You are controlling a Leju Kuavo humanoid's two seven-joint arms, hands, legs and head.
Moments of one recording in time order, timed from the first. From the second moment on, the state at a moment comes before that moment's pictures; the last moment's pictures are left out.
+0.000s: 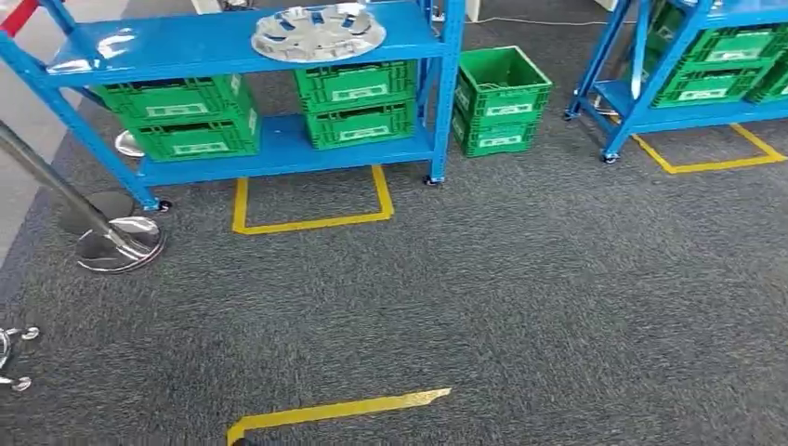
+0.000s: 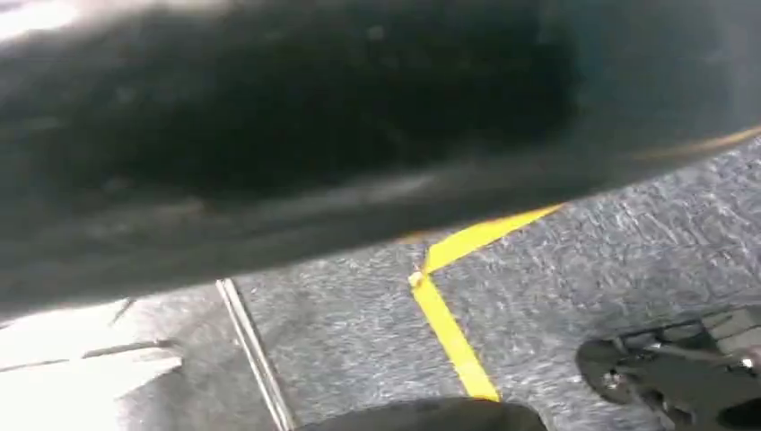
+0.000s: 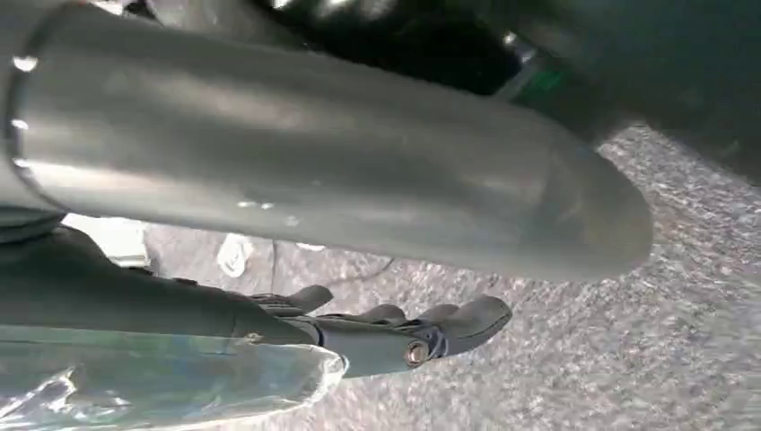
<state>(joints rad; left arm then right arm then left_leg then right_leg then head) -0.05 -0.14 0.57 -0.21 -0.88 0.19 0.11 -0.13 0.14 1.56 -0.13 -0.67 -0.39 0.11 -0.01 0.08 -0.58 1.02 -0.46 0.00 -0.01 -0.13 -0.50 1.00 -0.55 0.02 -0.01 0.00</state>
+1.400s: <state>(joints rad) -0.04 -0.14 0.59 -0.21 -0.88 0.20 0.10 -0.12 0.14 1.53 -0.13 -0.75 -0.38 0.08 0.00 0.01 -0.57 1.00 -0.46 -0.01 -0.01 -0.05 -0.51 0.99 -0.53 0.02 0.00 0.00</state>
